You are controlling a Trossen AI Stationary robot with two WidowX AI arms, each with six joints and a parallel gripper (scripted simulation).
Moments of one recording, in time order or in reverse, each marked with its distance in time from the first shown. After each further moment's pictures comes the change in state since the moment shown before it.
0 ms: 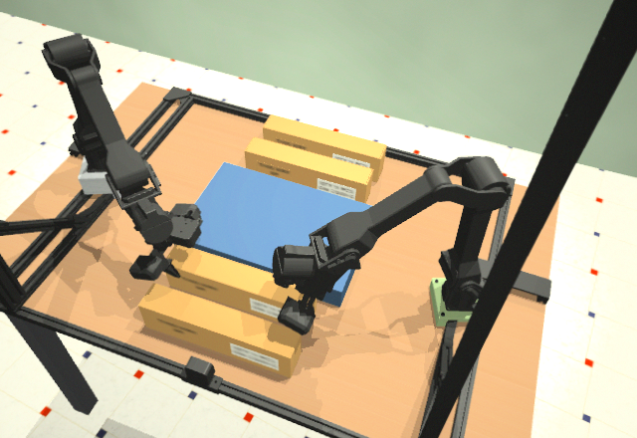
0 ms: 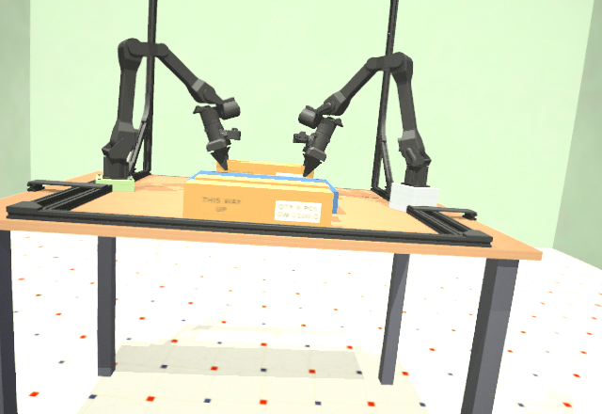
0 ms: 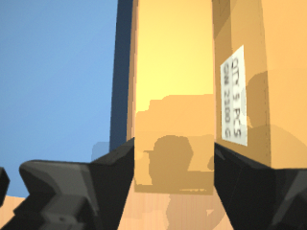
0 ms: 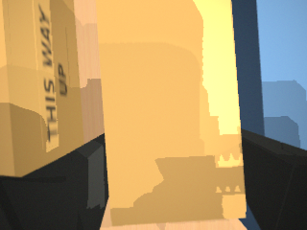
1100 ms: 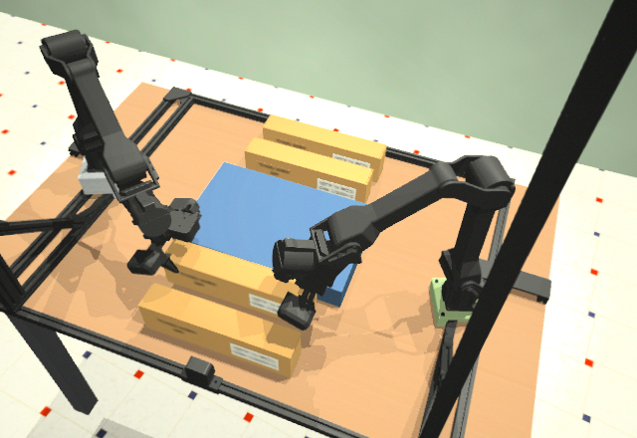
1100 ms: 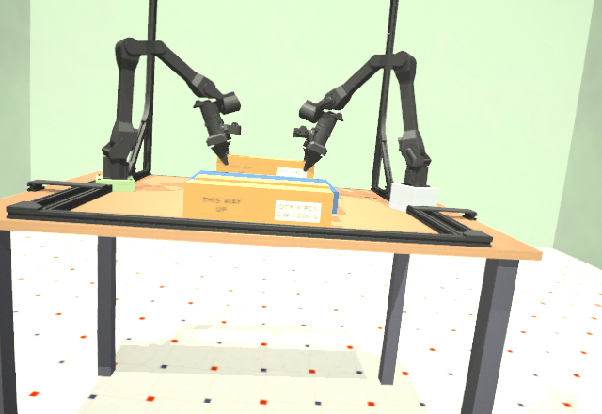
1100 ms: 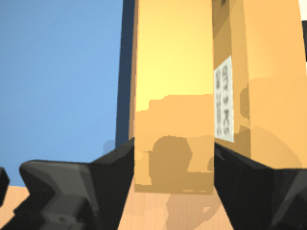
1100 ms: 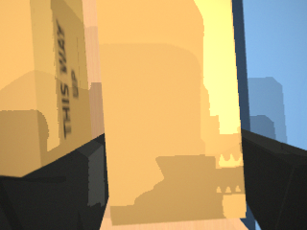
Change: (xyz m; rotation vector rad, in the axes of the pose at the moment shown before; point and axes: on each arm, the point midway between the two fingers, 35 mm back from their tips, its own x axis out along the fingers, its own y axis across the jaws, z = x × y) left arm -0.017 0.000 0.007 -0.003 0.000 -0.006; right arm -0.017 0.000 0.007 0.001 -0.002 0.006
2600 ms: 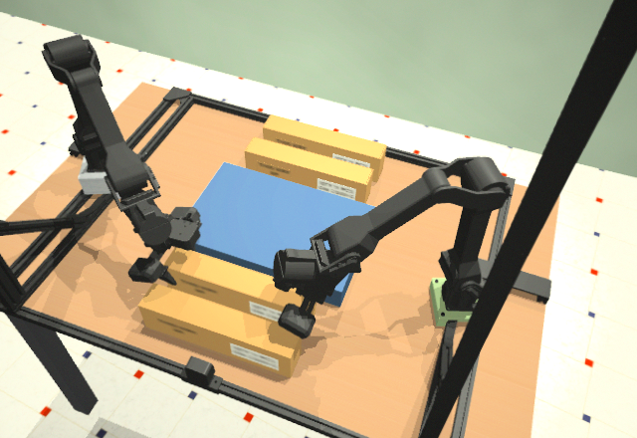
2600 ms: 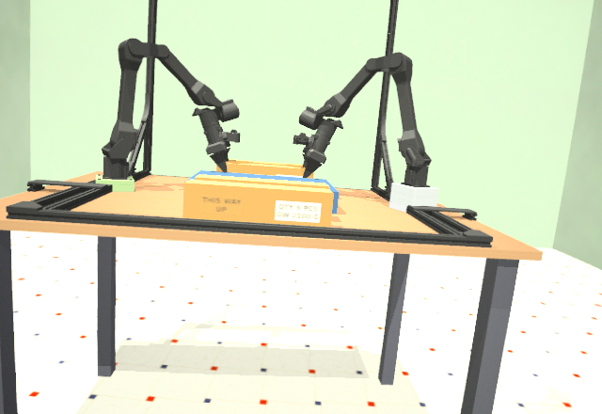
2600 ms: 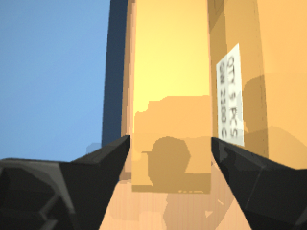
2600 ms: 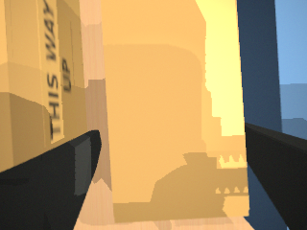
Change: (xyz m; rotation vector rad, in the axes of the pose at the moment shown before) left arm 0.021 -0.005 -0.009 0.000 -0.009 -0.015; right arm 0.023 0.004 -0.011 -0.004 -0.005 0.012
